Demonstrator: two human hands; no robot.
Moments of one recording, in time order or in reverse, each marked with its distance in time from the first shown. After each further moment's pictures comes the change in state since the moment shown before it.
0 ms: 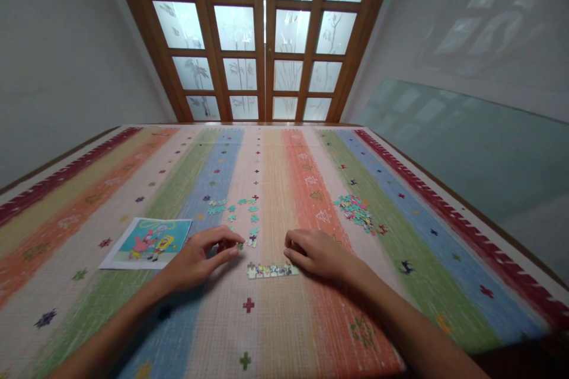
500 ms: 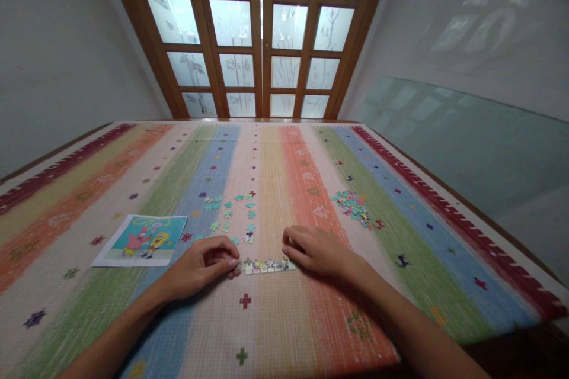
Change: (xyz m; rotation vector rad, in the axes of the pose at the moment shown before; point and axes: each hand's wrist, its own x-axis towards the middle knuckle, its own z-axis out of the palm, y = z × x) left_hand -0.011 -0.004 0.022 -0.371 -0.123 -0.183; right_hand -0.004 -0.001 0.001 -0.048 0.025 -0.021
